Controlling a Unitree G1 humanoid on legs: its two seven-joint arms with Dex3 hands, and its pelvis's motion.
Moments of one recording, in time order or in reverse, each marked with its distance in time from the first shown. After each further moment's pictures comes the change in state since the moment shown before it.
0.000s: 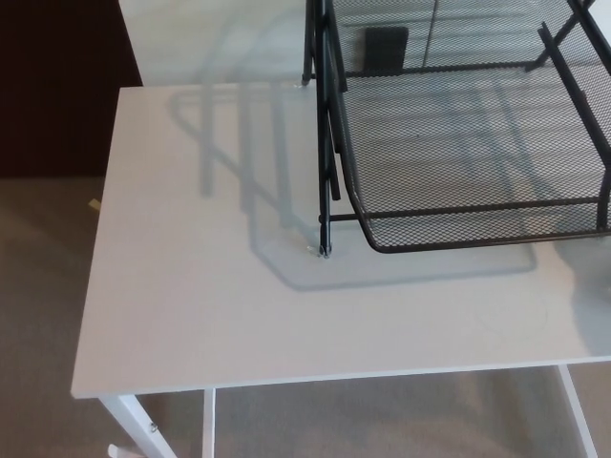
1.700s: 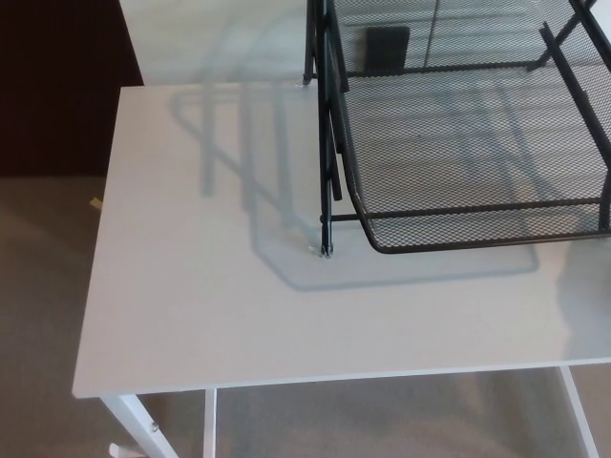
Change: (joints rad) left_arm 0.050 0.018 -0.003 -0.051 0.000 -0.006 -0.002; right_arm -0.116 -0.073 0.074 -0.022 -0.046 0.143 0.076
